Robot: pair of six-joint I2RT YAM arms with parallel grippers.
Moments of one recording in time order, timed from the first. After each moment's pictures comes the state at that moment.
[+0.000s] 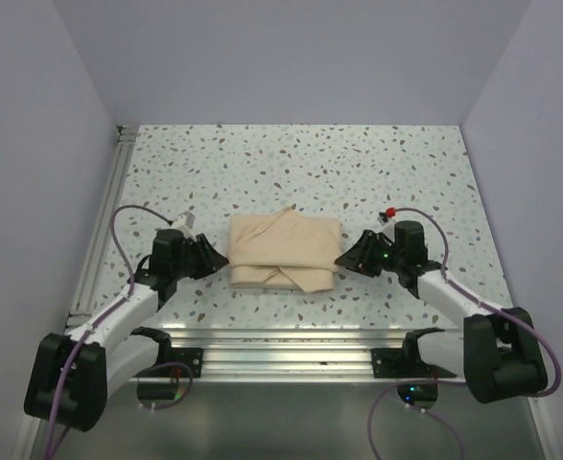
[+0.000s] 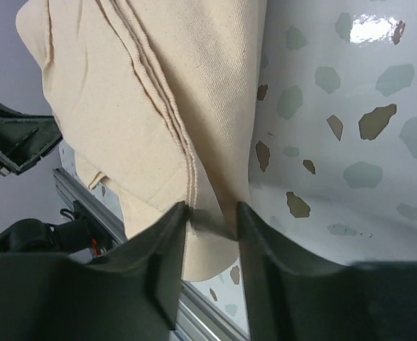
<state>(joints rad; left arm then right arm) -0.24 1.03 0.35 -0.01 0.27 -0.63 0.17 1.18 0.40 0.05 -0.58 0.71</state>
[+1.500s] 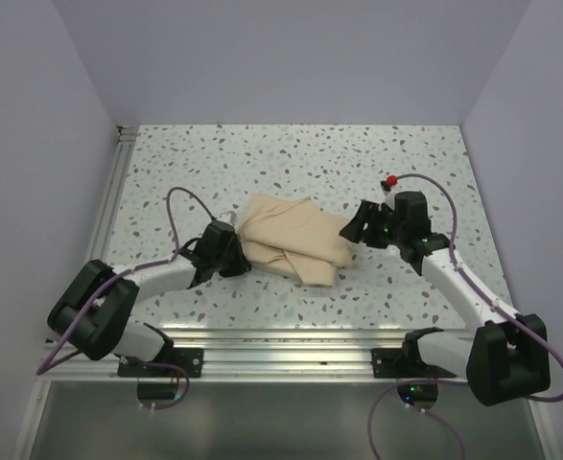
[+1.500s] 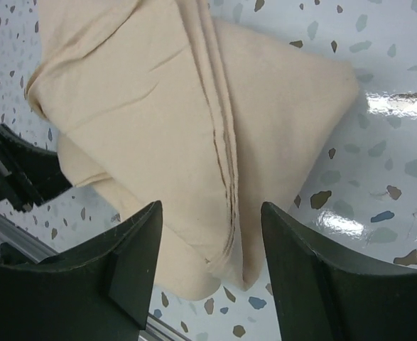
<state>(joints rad) -0.56 1.39 0.53 0.00 0.05 -0.72 0.22 1.15 0.71 -0.22 -0.33 0.49</state>
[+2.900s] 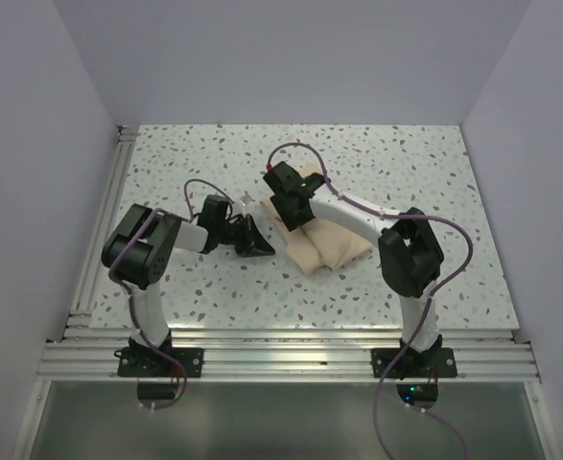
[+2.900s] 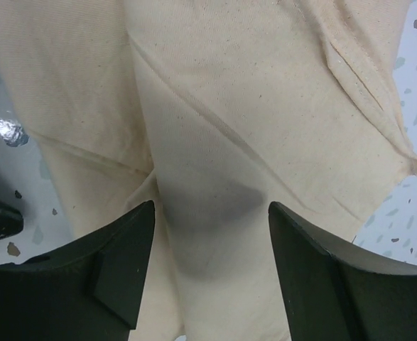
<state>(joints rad) -0.34 1.92 0.80 0.32 0.79 -0.76 0.75 1.98 1.63 -0.78 0.44 0.16</state>
